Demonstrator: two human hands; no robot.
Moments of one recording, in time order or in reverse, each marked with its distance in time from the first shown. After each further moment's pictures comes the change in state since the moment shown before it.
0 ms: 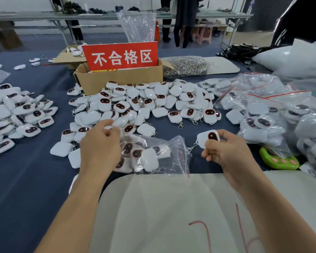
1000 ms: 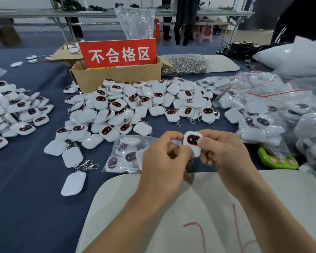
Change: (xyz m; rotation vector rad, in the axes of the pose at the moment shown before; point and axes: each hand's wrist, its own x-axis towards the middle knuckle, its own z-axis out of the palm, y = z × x) left_hand -0.091 0.054 0.069 -0.467 -0.415 0.186; right_hand -0.020 -0.010 0.005 -0.068 -0.286 -0.204
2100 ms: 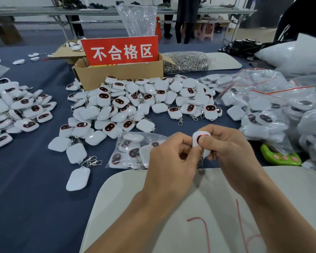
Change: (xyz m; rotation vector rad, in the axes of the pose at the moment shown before) left_hand -0.011 -0.001 0.005 0.041 -0.012 0.137; right_hand -0.006 -0.003 0.002 -0.049 -0.007 -0.016
